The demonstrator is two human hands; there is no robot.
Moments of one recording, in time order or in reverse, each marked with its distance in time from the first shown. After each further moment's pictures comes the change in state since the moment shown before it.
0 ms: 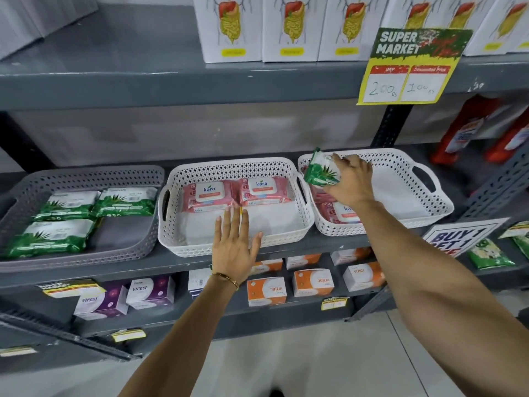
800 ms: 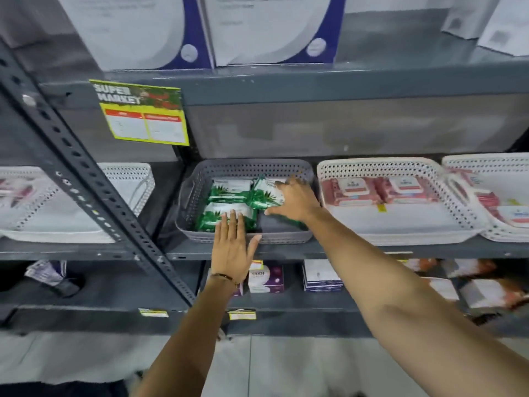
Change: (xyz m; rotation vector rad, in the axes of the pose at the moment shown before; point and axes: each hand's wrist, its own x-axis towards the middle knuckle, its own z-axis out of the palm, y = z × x) left_hand -0.092 -0.327 -0.074 0.007 0.022 -0.199; right_hand -0.079 -0.438 0.099 0.028 -0.329 -0.402
